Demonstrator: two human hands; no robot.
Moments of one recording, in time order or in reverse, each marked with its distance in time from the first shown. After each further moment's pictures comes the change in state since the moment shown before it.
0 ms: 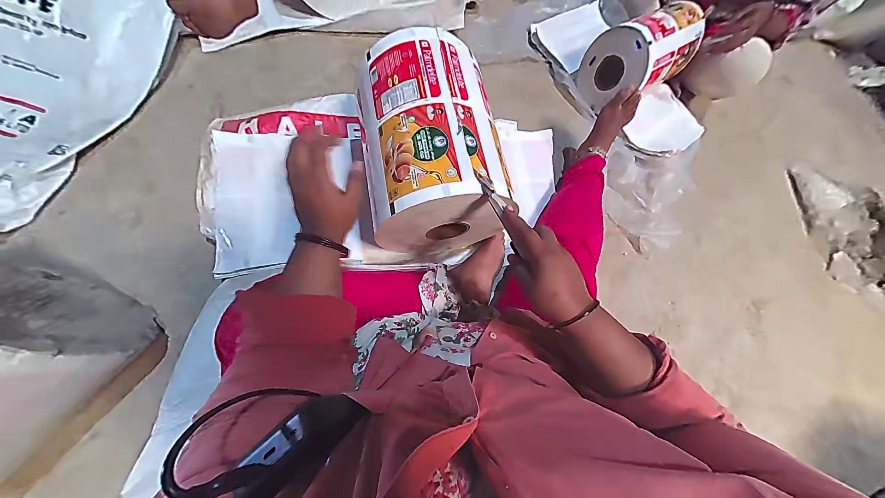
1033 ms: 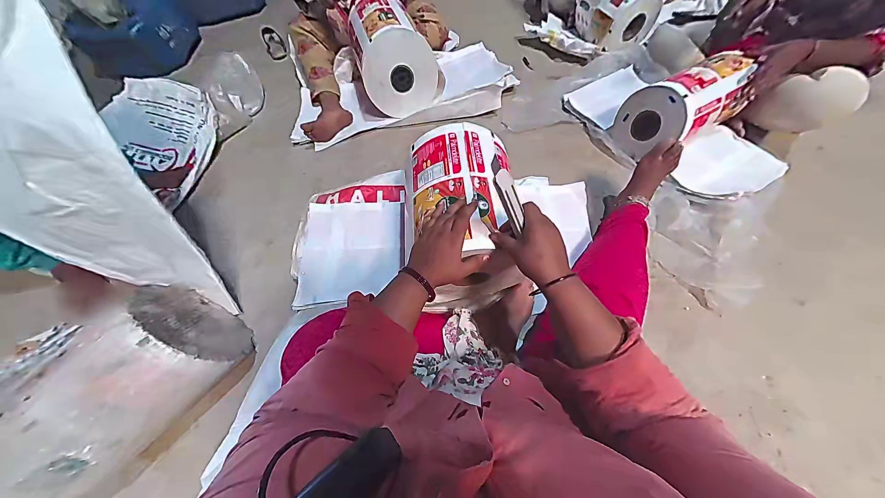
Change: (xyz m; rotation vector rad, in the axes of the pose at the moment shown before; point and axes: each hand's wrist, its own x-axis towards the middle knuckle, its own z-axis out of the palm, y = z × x) left_hand 0.015 0.115 0.045 0.134 -0.323 0.297; right_hand 0.118 0.006 -0.012 0.258 0.102 0.048
